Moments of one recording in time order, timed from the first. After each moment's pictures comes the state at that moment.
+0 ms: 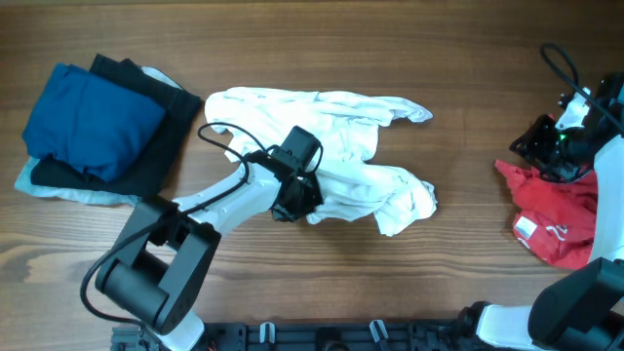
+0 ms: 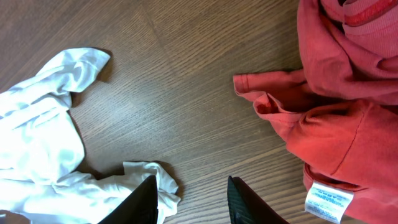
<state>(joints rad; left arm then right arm) -0.59 1.80 0.98 -0.58 0.25 -0.86 -0.44 1.56 1.31 -1.07 -0.26 0.15</state>
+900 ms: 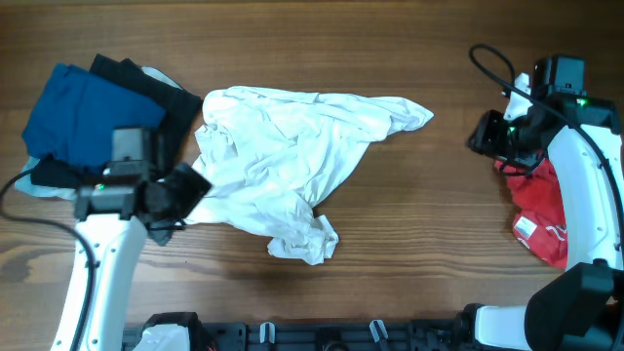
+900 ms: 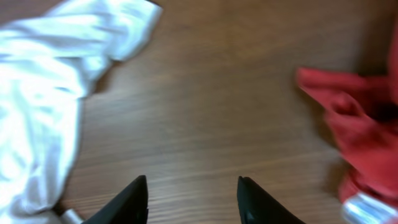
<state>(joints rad) 0.00 1.20 0.96 -1.09 0.08 -0.84 -0.19 1.56 1.30 -1.08 -0.14 0.17</state>
